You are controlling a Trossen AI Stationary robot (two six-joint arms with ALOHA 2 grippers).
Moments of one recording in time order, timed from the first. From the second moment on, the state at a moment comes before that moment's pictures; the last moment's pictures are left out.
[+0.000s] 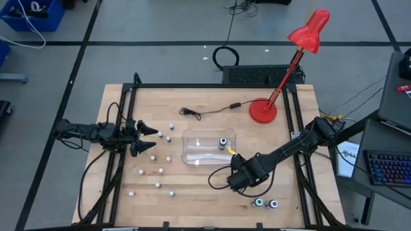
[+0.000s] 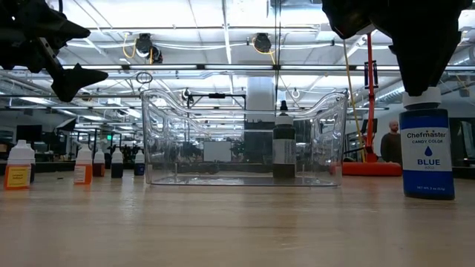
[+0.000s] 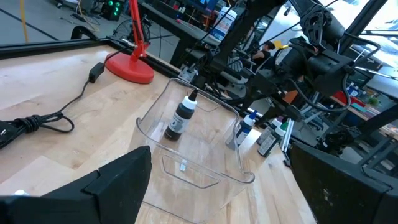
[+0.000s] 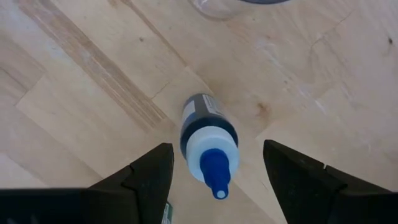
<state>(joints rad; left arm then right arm) -0.21 0.01 0.12 -0.18 -0.23 -0.52 0.49 1.82 1.45 -1.23 0.08 1.23</state>
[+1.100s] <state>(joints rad) -0.21 0.01 0.12 -0.18 -0.23 -0.52 0.49 1.79 1.39 -1.17 0.05 1.26</state>
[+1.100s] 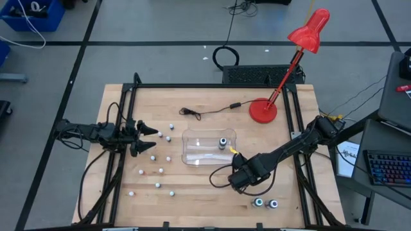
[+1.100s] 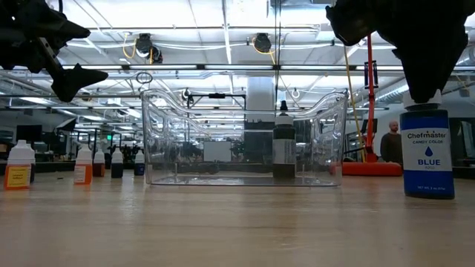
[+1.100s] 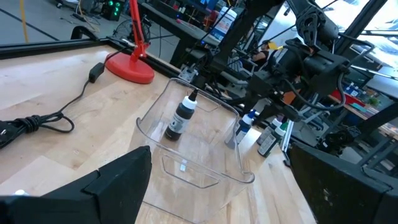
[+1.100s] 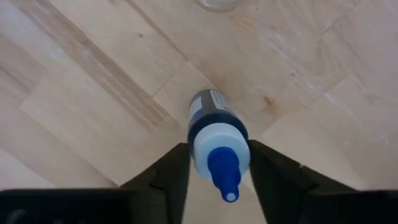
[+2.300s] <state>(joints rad) -0.21 0.01 0.12 -0.18 -0.23 -0.52 0.29 1.65 1.88 -1.07 0.30 0.59</state>
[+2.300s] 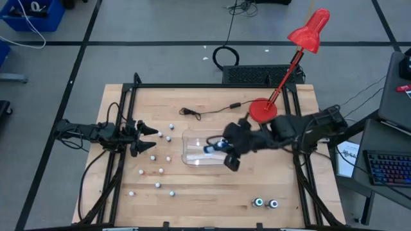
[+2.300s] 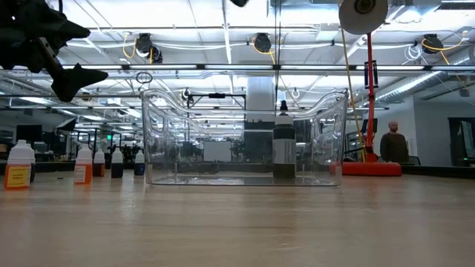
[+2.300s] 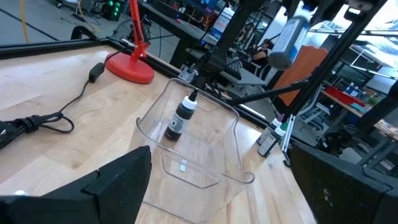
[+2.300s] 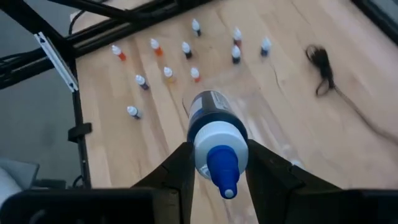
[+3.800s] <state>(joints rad) -0.21 0.01 0.12 -0.18 -0.23 -0.52 0.19 2.07 1.85 -1.34 0.05 0.50</state>
